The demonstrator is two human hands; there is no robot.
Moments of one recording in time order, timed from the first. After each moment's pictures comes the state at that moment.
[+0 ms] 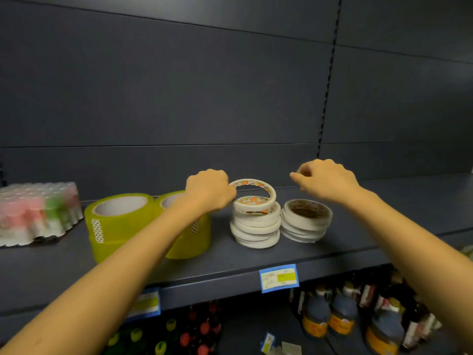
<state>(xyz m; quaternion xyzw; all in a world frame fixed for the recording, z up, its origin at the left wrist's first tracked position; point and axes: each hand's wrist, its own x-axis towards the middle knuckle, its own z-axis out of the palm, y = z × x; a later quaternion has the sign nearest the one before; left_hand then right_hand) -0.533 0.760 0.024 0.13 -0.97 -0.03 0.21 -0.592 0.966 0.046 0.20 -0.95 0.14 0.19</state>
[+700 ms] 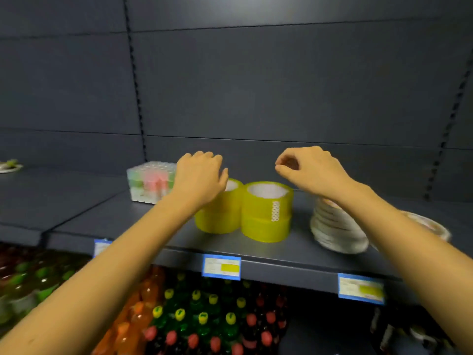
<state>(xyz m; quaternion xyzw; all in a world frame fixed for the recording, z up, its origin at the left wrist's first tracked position) -0.402 0.667 0.021 0.25 -0.89 0.19 0.33 -0.537 0.836 0.050 0.49 -0.81 0.23 0.22</state>
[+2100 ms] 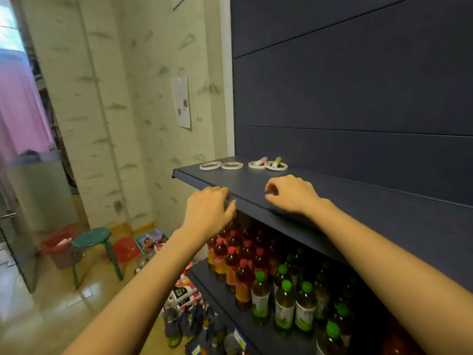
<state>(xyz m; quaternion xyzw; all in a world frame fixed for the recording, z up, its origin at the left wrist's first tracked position) 0.134 0.203 -0.050 0.51 -0.79 0.18 0.27 -0.063 0.204 -0.019 0.74 -0.65 0.16 0.04</state>
